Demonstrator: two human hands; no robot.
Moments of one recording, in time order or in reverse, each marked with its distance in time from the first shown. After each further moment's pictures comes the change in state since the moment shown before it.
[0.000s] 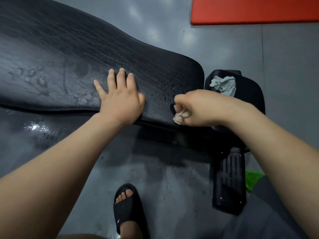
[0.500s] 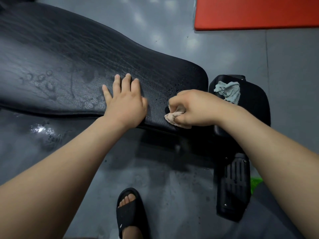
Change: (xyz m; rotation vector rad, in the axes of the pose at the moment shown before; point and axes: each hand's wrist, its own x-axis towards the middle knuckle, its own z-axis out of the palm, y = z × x) left_hand 0.002 -0.001 -0.005 -0.073 -0.029 0.001; right_hand 0.021 -0.002 -0.001 0.142 0.075 -0.047
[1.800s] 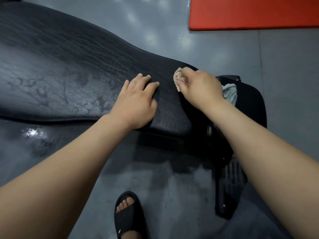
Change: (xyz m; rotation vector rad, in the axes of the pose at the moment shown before) left_hand 0.018 0.011 0.001 -0.098 0.007 0.303; right_hand 0.046 0.035 0.007 -0.166 0.540 0.335
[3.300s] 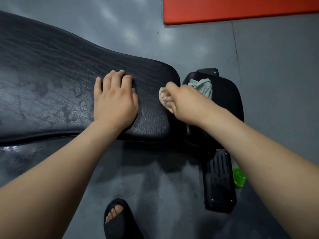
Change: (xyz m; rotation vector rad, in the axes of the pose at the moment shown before) left_hand 0.031 0.018 0.037 0.125 0.303 -0.056; right_hand -0.044 0.029 -0.025 0.103 -0.277 -0.114
